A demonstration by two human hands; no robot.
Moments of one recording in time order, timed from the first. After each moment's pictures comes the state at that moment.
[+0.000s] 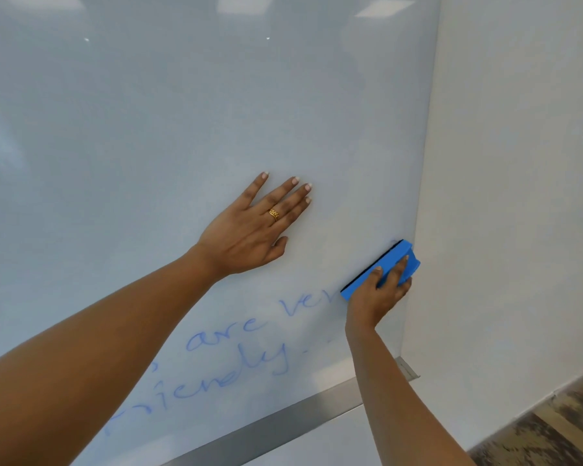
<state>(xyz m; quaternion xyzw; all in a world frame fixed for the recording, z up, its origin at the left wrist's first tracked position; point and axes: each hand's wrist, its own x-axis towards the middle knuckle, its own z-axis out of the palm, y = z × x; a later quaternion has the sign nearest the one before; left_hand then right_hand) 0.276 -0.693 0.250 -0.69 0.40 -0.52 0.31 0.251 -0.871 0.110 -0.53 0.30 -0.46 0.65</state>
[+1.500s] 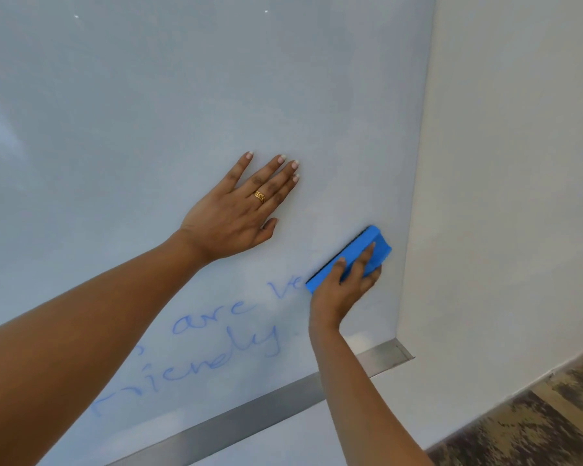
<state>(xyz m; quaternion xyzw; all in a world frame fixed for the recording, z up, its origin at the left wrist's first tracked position) 0.278 -0.697 0.241 -0.67 0.40 -0.54 0.31 0.240 -0.826 0.104 -0.53 0.23 -0.47 0.67</state>
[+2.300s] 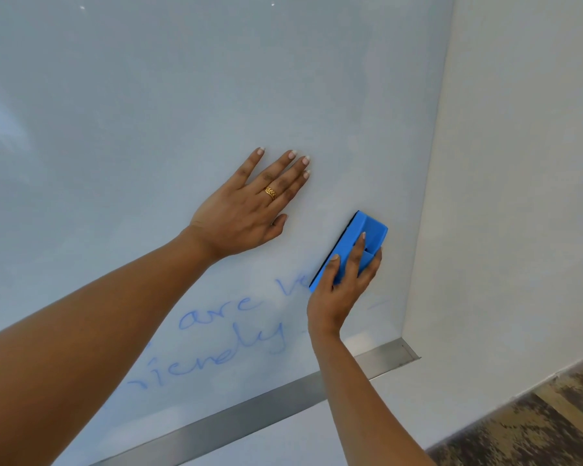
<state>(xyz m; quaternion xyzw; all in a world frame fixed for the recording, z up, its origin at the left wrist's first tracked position) 0.278 -0.697 0.238 -0.67 0.40 -0.54 0.31 0.245 -0.817 0.088 -0.60 0.13 -0.57 0.55</state>
